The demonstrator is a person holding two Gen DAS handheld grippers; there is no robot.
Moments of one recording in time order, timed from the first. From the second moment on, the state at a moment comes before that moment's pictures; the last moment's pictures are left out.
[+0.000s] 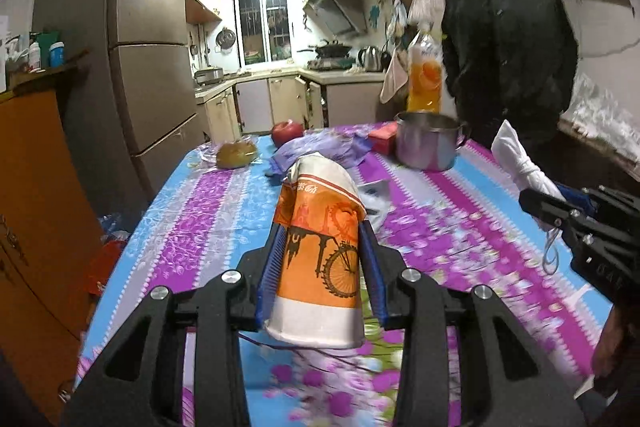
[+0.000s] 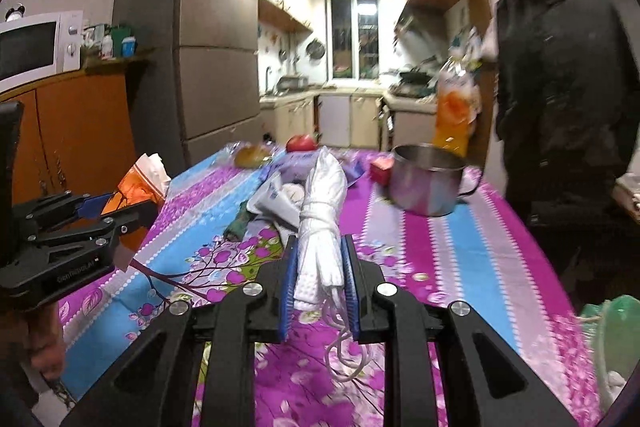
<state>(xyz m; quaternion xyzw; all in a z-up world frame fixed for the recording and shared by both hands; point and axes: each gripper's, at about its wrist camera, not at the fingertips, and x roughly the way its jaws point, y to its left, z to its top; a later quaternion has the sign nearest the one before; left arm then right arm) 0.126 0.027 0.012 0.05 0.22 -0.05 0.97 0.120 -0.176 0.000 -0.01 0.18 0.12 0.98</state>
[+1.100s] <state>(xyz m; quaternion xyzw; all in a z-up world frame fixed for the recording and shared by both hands) 0.097 -0.121 0.031 0.05 0.20 -0.15 0.97 0.024 -0.318 0.034 0.01 0.16 0.00 0.99</state>
